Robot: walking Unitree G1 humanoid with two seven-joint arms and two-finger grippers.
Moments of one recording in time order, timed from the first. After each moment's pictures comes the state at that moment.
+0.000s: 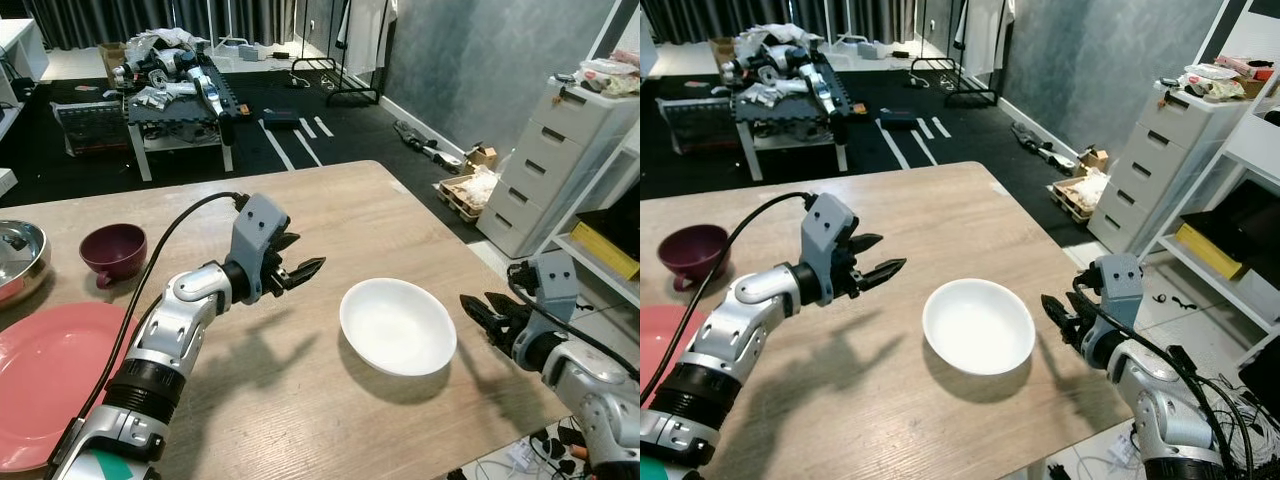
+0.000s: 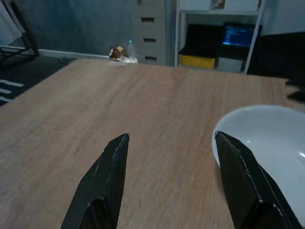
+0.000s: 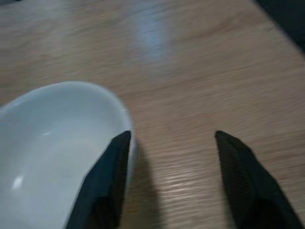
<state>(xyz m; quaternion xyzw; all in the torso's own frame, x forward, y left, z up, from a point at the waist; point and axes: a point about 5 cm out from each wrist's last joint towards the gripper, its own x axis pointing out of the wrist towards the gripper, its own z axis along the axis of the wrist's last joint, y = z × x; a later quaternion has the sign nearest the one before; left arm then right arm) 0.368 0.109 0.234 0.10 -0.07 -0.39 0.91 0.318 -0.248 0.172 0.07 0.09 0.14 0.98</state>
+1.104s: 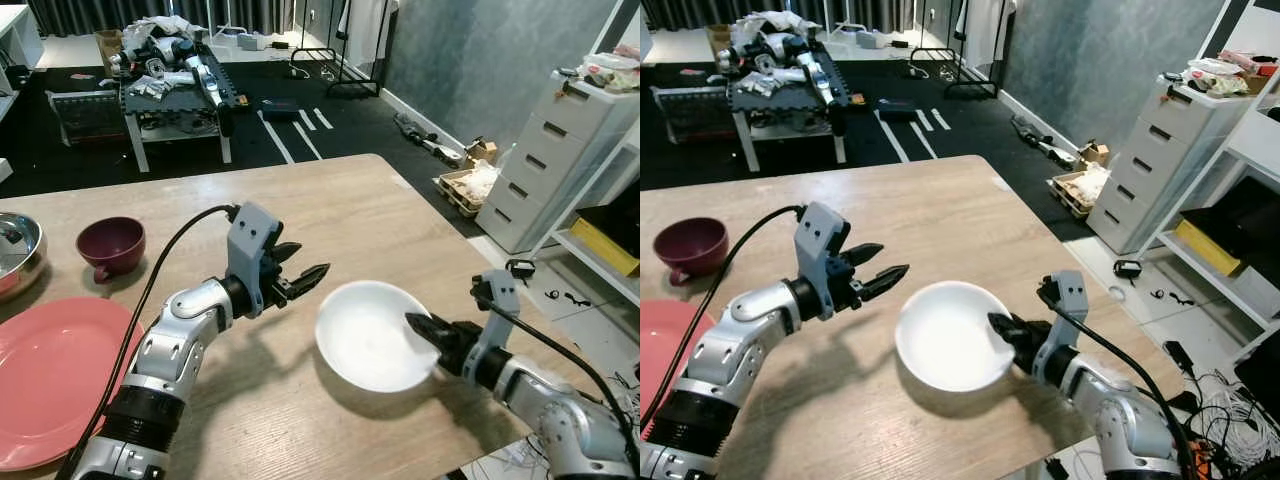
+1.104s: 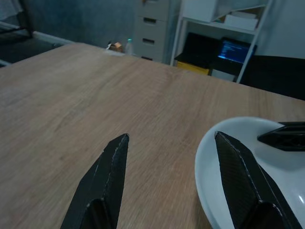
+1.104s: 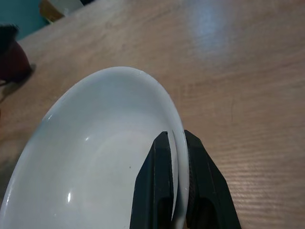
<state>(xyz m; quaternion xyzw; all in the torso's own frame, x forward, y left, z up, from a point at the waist) 0.349 0.108 0.218 0.03 -0.05 -0.38 0.92 0.314 -0.191 0.159 0.16 0.08 0.24 0.95</state>
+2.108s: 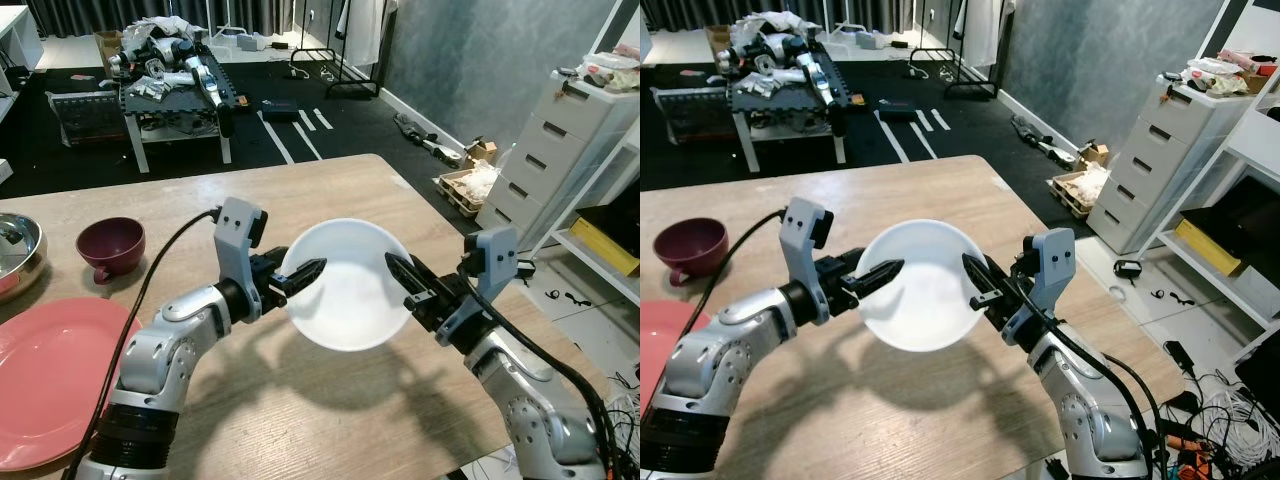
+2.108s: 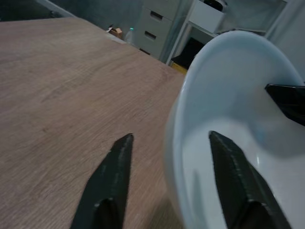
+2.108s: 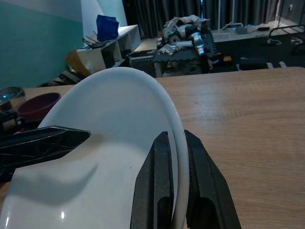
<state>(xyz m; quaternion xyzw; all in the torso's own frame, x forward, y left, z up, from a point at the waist) 0.334 0.107 0.226 -0.07 0.00 -0.36 0.93 0.305 -0.150 0.221 0.08 -0.11 0.27 0.95</state>
